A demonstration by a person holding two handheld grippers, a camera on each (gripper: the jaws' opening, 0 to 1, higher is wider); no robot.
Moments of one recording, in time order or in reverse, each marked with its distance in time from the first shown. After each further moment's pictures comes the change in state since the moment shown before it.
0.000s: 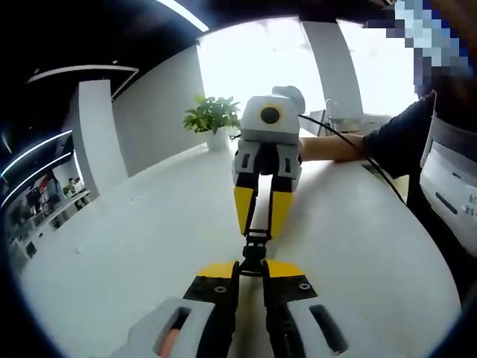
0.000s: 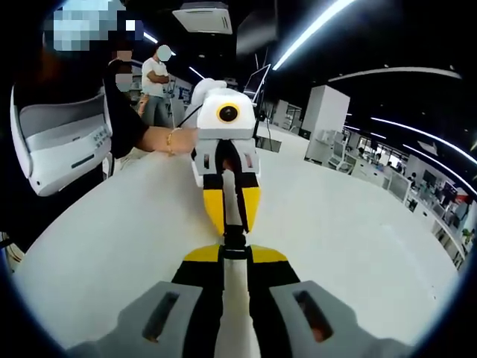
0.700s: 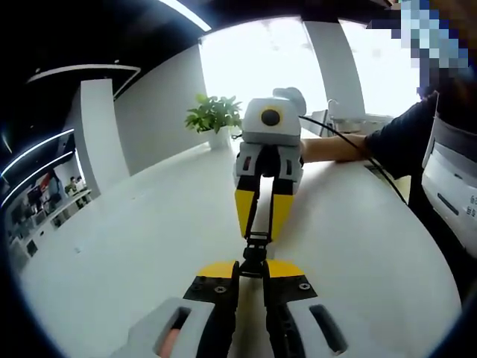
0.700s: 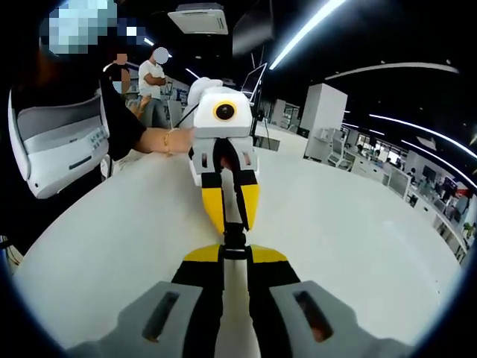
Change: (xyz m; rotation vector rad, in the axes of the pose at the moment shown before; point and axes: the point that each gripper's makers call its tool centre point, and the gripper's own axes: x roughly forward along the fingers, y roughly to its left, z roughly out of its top) left arm 0.000 0.001 -0.002 -0.005 0.003 0.009; right arm 0.004 -0.002 -0.004 0.025 0.001 -0.001
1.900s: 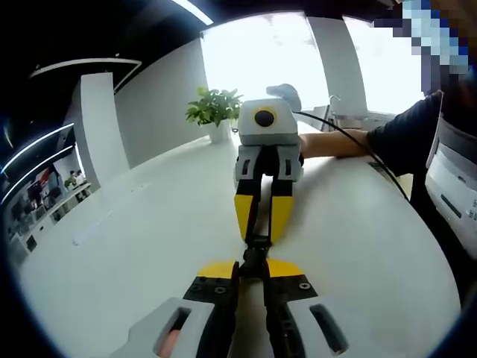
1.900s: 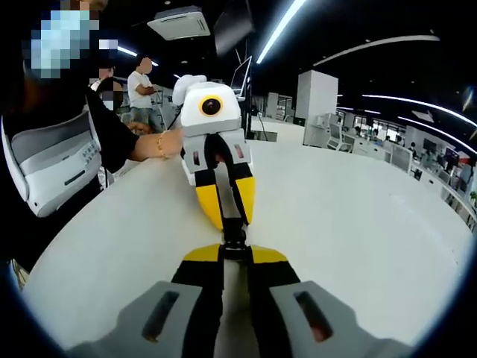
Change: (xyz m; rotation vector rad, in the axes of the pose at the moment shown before) left arm 0.004 0.001 -0.006 -0.018 0.039 0.002; right arm 0.005 0.005 -0.011 0.131 0.008 0.018
